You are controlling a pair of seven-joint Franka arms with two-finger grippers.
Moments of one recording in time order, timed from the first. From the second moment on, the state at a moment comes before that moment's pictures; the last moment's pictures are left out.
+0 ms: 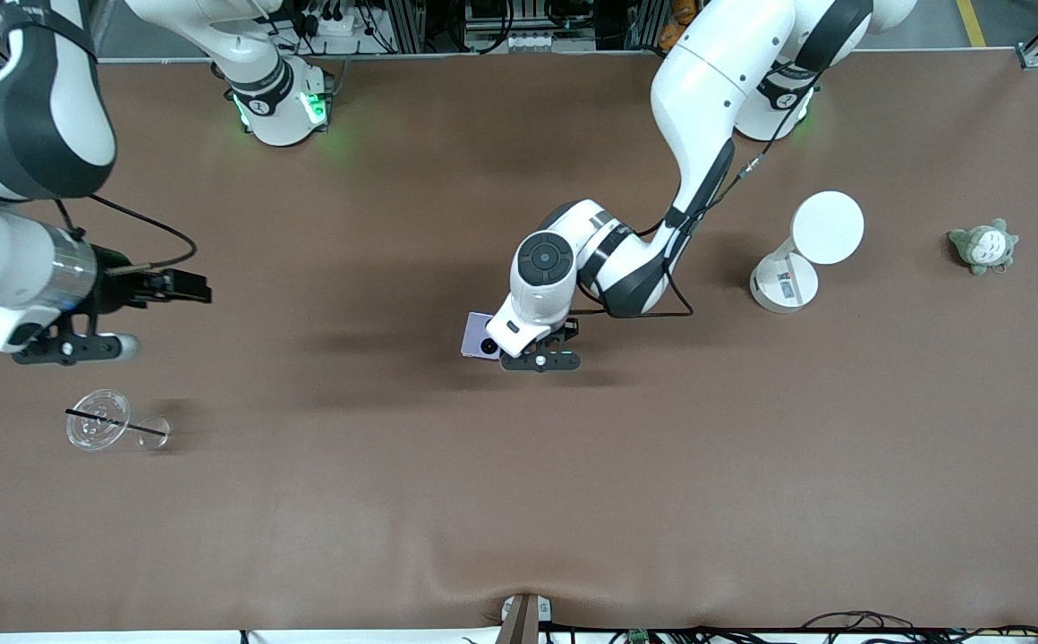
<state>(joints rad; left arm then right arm) -0.68 0.82 -0.10 -1.40 0.06 2.24 -0.78 0.13 0.25 -0.04 -1.51 0.13 1.56 0.04</state>
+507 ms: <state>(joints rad) -0.63 0.72 -0.08 -1.41 0.06 2.11 -0.78 0.25 0.33 -0.04 -1.51 0.14 1.68 0.19</state>
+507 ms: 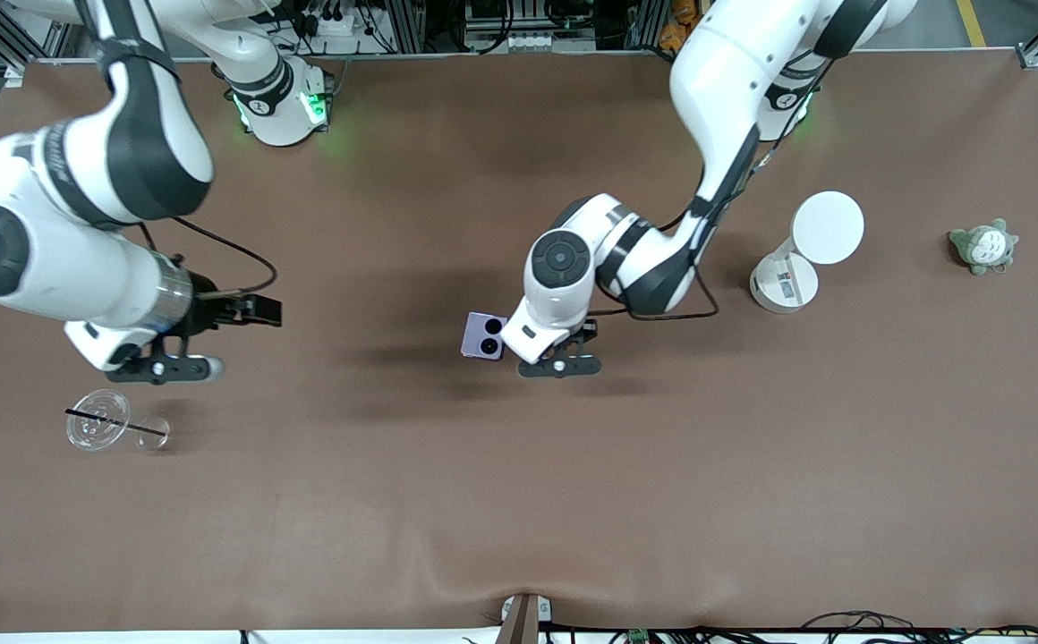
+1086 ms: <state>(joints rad) -0.49 0.43 -0.08 -1.80 0.08 2.14 -0.67 0.43 0.47 -0.04 -1.52 0.14 1.86 0.41</state>
